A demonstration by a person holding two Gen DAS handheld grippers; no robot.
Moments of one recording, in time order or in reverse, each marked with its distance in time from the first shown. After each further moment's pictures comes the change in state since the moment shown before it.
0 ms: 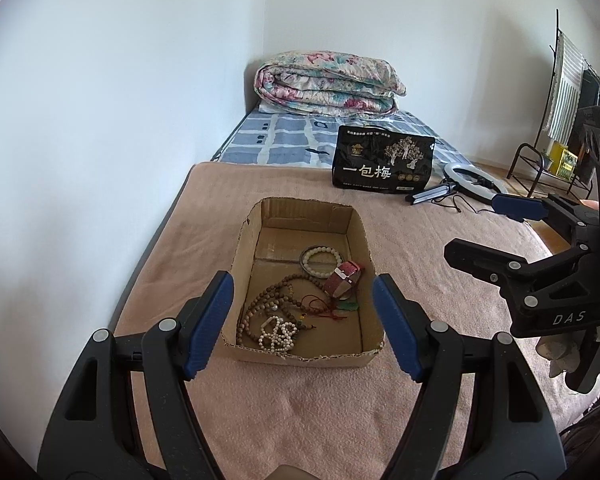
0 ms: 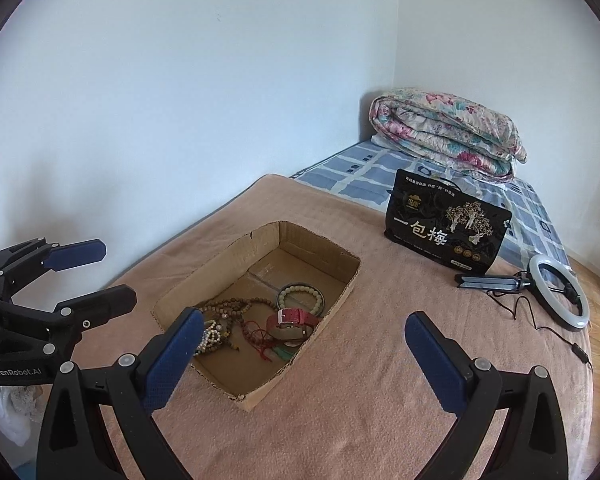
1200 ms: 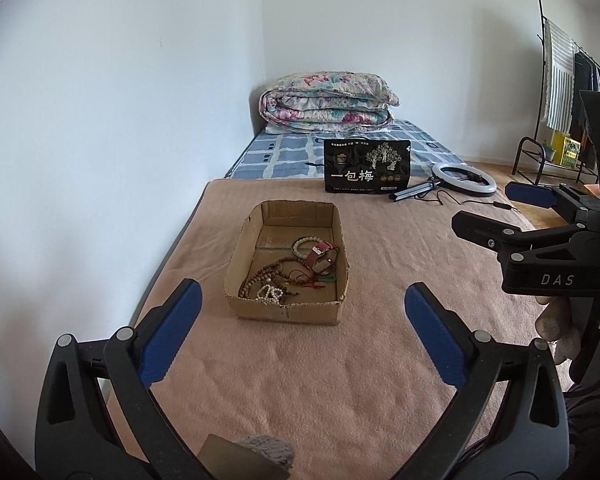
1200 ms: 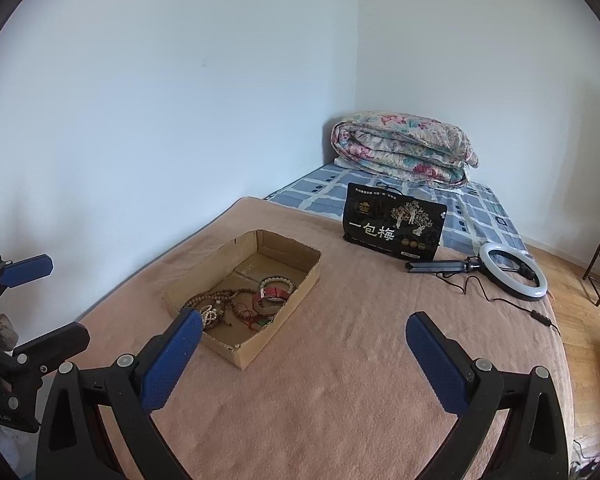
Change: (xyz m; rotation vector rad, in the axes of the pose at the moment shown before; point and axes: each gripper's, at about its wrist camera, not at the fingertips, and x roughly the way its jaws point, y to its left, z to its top) left arm -0.099 -0.060 -0.043 0.066 -0.065 0.088; right arm -0.106 -0.008 -0.053 0.067 -0.105 -0.093
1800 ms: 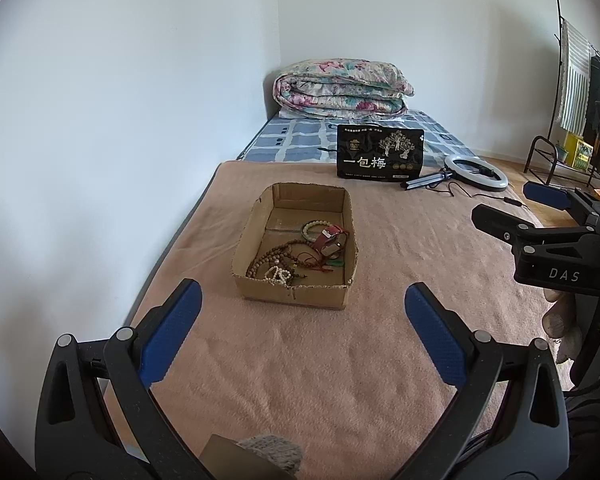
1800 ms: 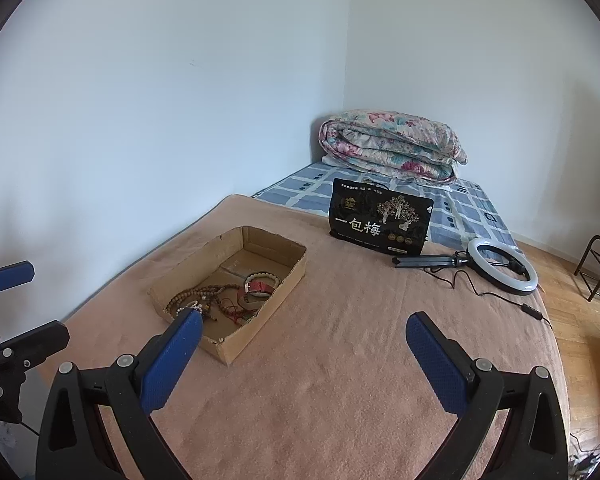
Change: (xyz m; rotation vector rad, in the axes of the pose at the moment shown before) left arm 0.004 0.002 -0.005 -0.044 0.053 0.038; right arm 0.001 -0.010 -0.008 0.010 0.004 -0.036
